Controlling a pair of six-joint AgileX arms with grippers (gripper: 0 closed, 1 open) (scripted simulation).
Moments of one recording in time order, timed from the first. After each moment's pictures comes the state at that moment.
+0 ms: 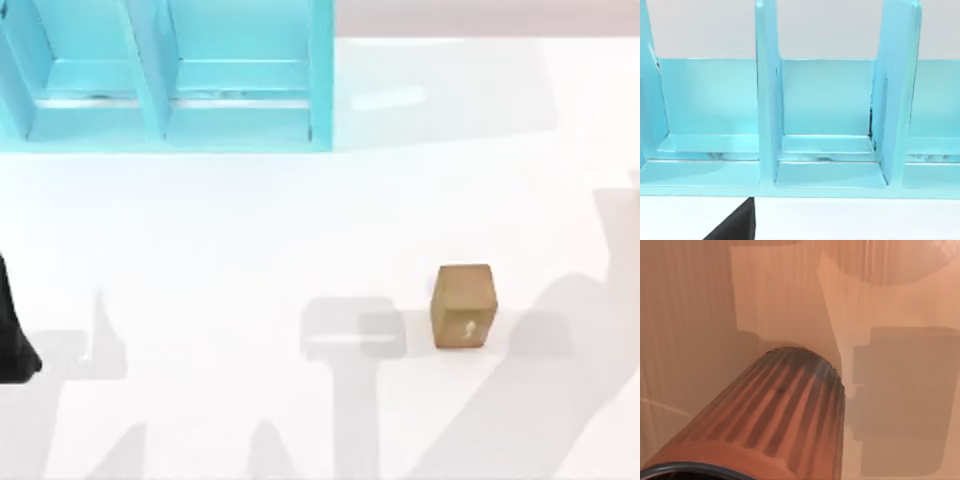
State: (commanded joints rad) left arm 0.00 0.00 0.00 0.00 0.00 0.00; right arm -0.43 2.05 1.51 -1.03 0.00 -0.39
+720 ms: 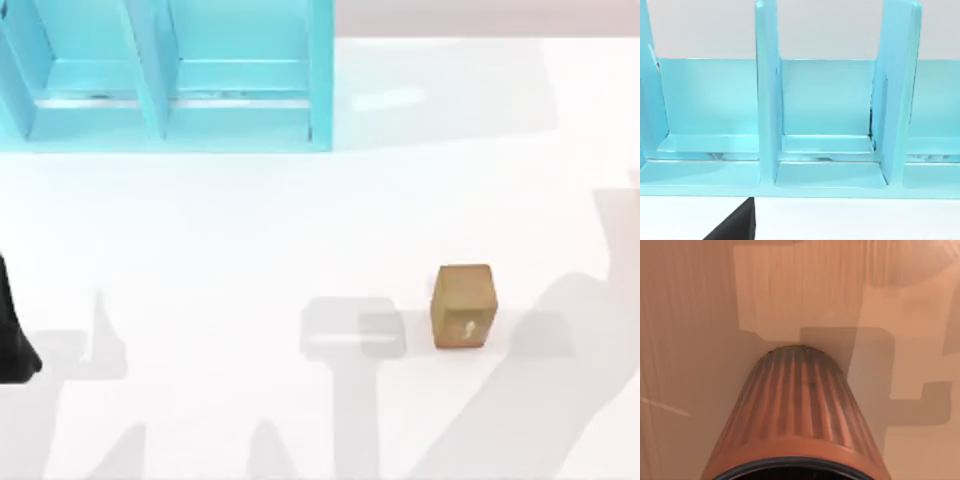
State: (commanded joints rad) left arm 0.00 0.00 0.00 0.00 0.00 0.00; right arm -0.43 2.05 1.51 -1.03 0.00 -0.39
